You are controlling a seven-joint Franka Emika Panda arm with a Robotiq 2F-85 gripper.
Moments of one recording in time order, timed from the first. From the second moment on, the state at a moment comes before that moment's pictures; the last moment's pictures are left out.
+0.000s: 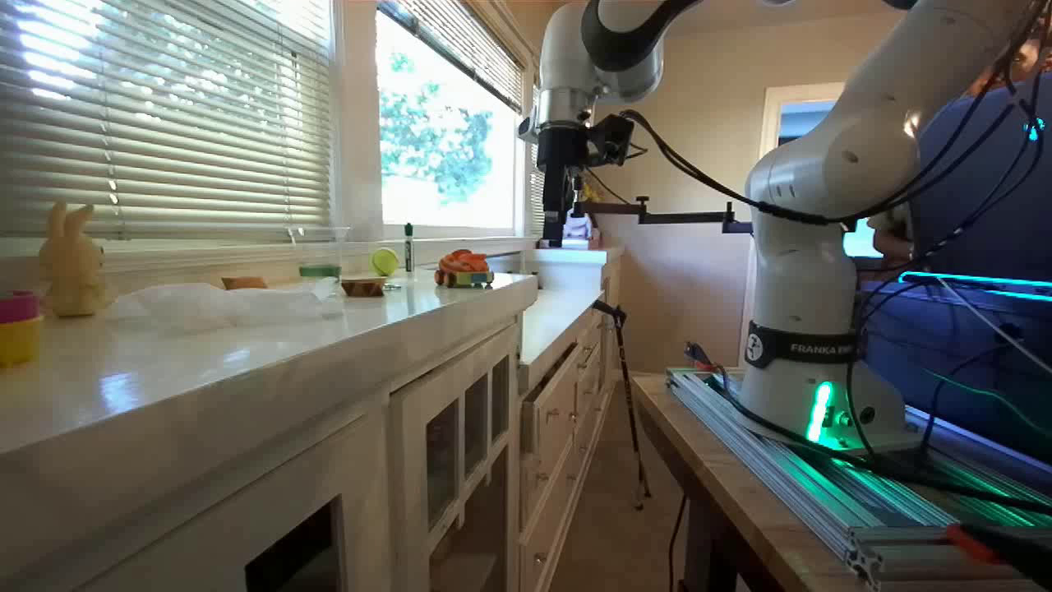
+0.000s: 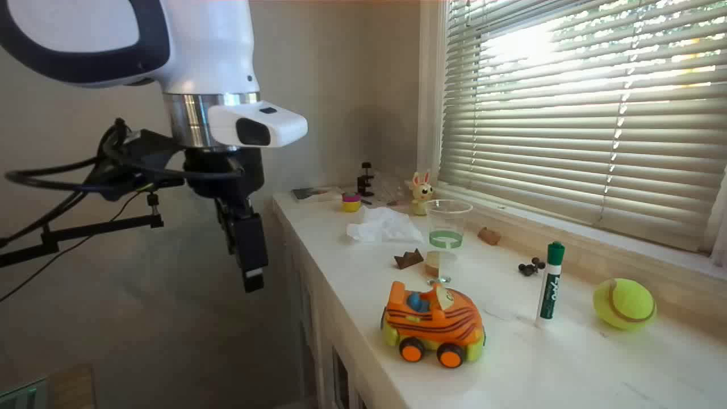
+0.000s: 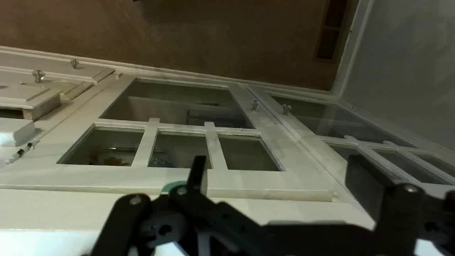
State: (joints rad) arm -0.15 -0.69 -0.25 -2.76 -0.02 2.15 -0.15
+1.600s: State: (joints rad) arm -0.14 -0.37 -0.38 -2.32 -0.02 2.16 -0.50
